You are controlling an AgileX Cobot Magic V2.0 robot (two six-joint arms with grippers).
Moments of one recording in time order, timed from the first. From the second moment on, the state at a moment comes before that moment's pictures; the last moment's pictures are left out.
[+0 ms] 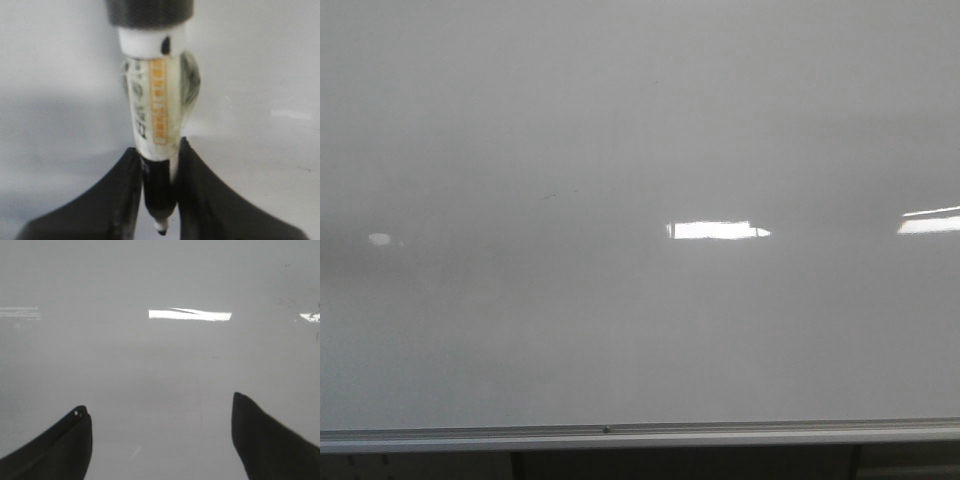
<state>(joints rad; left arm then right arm) 0.14 1.62 -0.70 0.13 -0.09 -0.10 0.02 0.31 -0.48 0.02 0.43 0.01</state>
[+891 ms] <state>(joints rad) -0.37 1.38 -0.93 -0.45 0.71 0.46 0.08 0.70 -0.74 0.11 0.75 -0.04</state>
